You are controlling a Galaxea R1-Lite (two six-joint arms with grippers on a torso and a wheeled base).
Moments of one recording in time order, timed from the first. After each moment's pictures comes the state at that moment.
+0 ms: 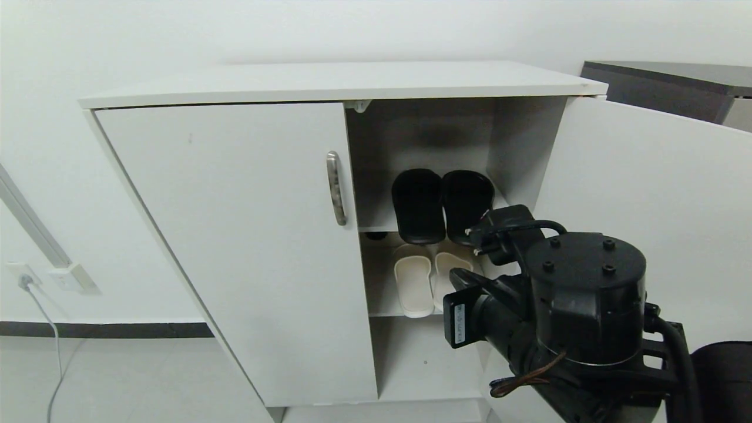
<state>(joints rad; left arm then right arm) 0.00 0.00 0.00 0.00 0.03 0.01 1.02 1.69 -0.84 -0.61 -0.65 0.19</state>
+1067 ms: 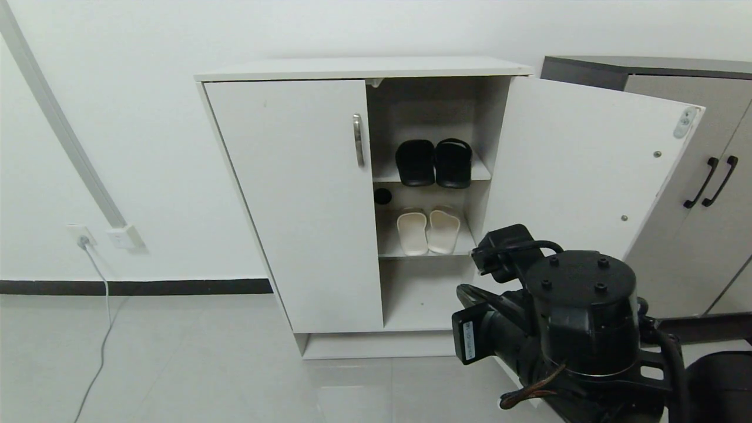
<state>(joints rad) 0.00 0.00 0.00 0.00 0.03 0.01 1.00 1.69 -0.78 -0.61 -0.61 0.17</state>
